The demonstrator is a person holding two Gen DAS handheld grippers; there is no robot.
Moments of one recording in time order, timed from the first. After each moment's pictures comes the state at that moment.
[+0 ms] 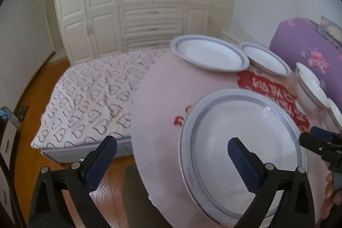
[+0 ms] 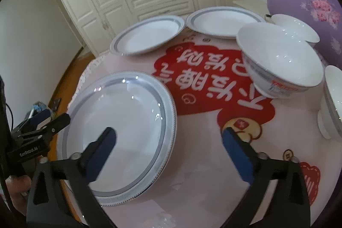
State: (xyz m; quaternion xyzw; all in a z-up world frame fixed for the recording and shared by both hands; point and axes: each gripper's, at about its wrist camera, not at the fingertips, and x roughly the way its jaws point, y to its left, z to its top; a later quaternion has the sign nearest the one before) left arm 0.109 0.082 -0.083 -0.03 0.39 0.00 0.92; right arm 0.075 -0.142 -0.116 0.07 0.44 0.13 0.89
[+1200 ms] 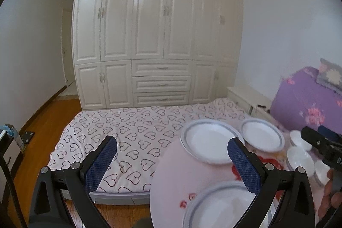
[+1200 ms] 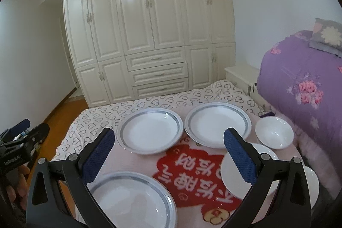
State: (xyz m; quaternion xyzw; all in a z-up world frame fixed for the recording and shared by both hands) left arm 0.070 0.104 0.026 -0.05 0.23 0.04 0.97; right arm 0.106 -0.119 0.017 0.02 0.25 0.09 0.96
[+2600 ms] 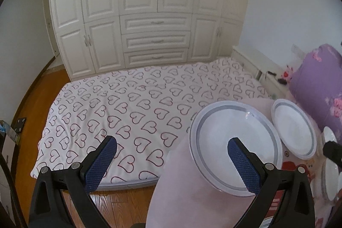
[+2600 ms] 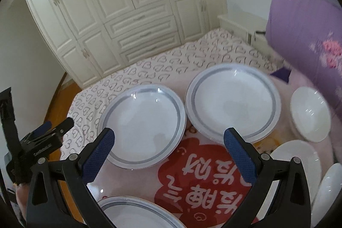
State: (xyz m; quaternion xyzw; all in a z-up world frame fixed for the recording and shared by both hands) left arm 0.424 0.119 -0.005 -0.04 0.39 0.01 0.92; right arm 0.241 -0.111 -0.040 0.10 0.43 0.06 0.90
